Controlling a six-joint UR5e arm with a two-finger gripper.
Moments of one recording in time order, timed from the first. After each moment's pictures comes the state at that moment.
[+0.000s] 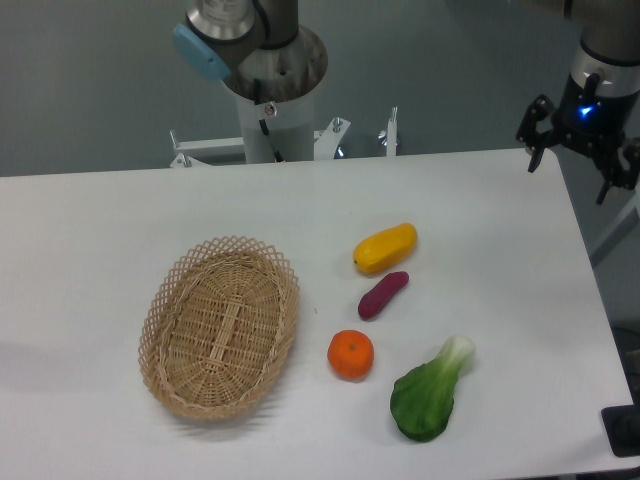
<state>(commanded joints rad) 2.87 -1.84 -1.34 -1.36 1.47 1.60</state>
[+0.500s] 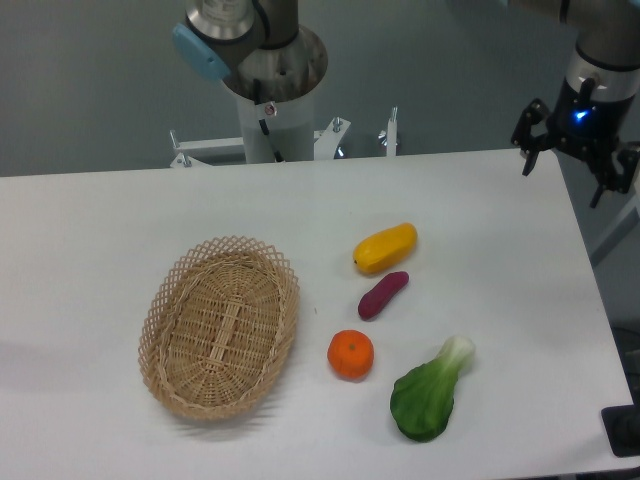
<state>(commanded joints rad) 2.86 -1.84 -1.40 -1.33 1.47 1.54</state>
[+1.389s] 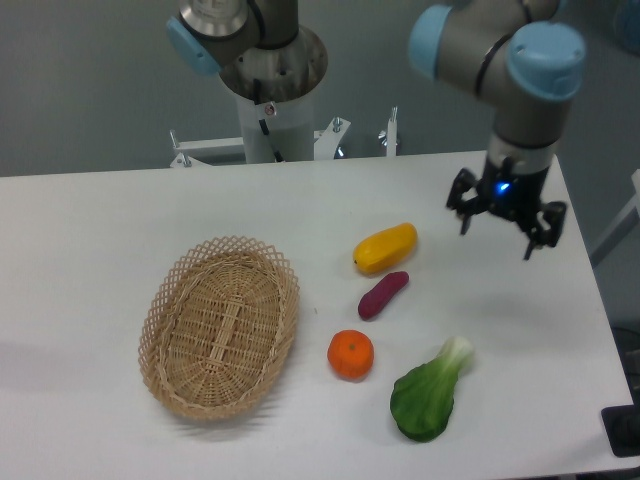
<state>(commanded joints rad) 2.69 -1.85 -1.77 -0.89 1.48 1.22</state>
